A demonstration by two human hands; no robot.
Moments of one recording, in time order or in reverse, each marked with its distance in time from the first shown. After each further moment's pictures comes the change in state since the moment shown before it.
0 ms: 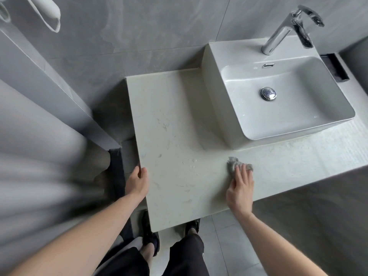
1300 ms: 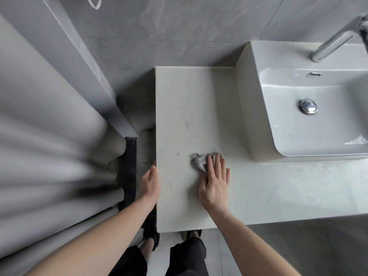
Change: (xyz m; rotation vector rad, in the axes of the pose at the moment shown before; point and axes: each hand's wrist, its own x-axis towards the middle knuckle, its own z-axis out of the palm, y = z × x) left_hand -0.003 -0.016 0.019 -0.387 0.134 -0.091; right_hand -0.004 -0.106 0.066 -0.020 -0.086 -0.378
